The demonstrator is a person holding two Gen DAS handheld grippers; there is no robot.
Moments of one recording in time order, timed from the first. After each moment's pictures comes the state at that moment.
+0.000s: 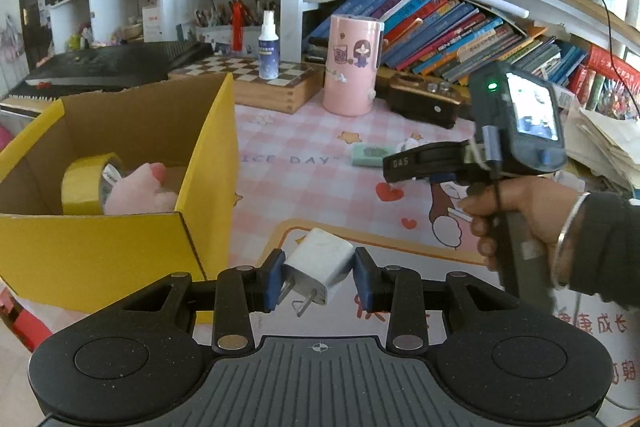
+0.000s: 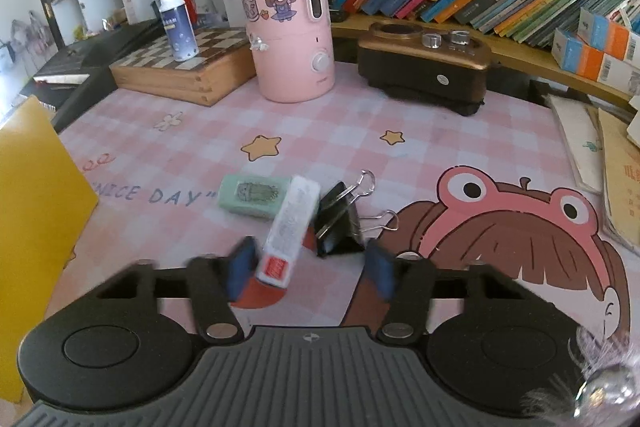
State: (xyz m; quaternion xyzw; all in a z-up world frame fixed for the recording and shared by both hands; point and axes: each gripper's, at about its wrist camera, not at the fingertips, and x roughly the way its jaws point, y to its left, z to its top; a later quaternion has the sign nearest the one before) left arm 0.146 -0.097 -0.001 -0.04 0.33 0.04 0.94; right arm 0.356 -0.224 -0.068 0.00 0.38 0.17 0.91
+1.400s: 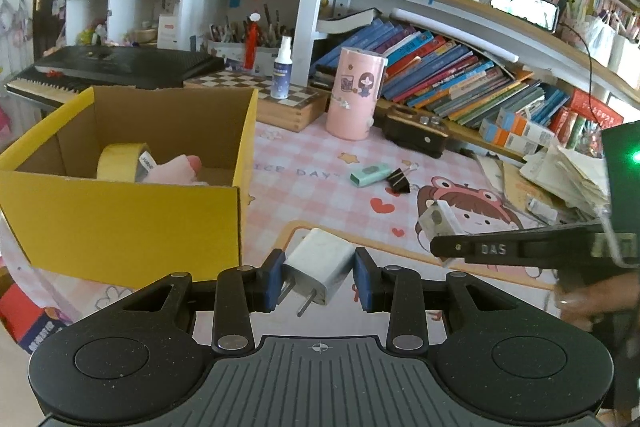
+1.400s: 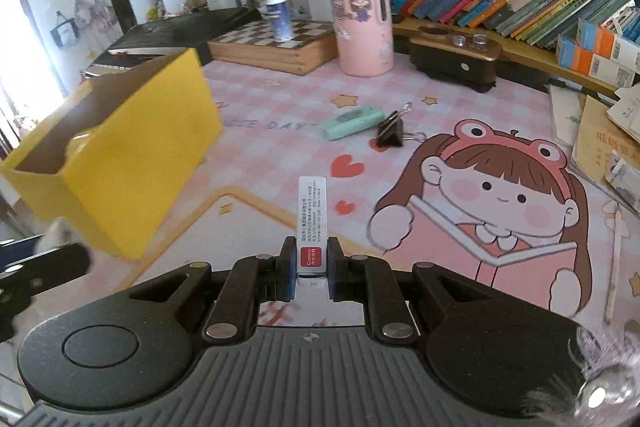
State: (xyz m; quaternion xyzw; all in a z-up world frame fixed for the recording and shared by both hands) left arm 0.092 -0.071 0.011 -0.09 0.29 0.02 0.95; right arm 0.211 -0.253 -0.014 -0.01 0.38 0.26 0.89
